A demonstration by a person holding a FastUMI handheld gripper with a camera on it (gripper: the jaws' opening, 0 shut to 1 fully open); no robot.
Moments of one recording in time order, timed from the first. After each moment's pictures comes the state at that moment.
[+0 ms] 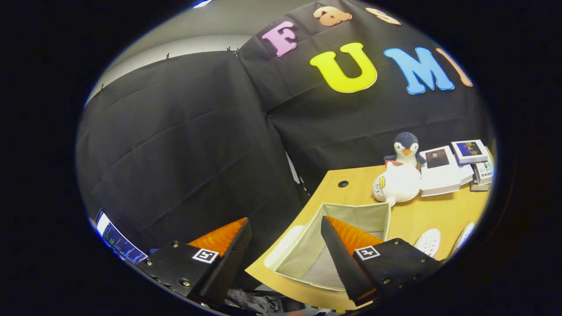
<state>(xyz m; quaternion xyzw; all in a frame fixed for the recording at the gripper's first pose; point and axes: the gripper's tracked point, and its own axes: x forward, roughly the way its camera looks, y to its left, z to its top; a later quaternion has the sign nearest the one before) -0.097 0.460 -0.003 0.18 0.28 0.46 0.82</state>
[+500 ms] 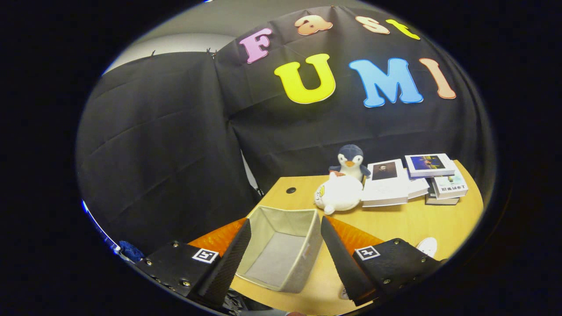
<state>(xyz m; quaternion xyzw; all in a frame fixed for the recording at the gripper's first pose) -0.039 0.355 -0.058 0.13 0.28 0.36 0.88</state>
